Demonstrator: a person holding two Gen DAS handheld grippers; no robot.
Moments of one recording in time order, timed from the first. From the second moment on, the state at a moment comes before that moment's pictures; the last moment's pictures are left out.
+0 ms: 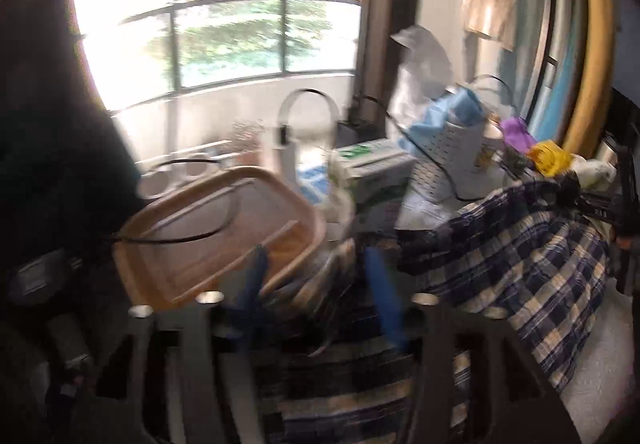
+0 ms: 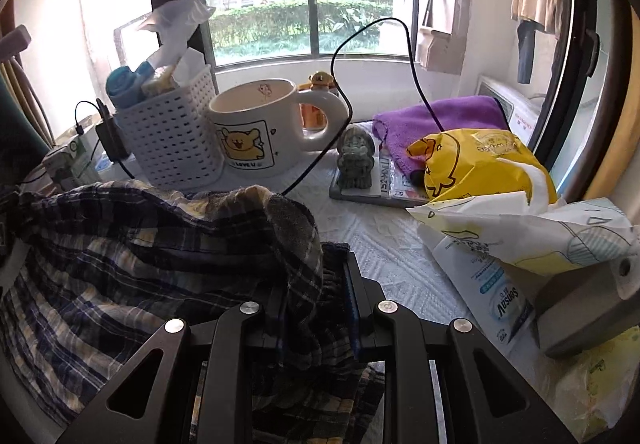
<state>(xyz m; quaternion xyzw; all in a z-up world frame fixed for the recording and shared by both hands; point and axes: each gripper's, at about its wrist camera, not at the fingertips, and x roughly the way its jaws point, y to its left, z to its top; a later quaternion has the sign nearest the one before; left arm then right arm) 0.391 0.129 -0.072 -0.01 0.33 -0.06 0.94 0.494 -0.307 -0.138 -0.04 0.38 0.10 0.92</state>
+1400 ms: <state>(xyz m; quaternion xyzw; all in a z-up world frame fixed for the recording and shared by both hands) 0.284 0.113 -0.139 -0.08 0.44 -0.03 0.89 0.371 -0.309 -0.169 0.03 0.40 0.09 0.91</state>
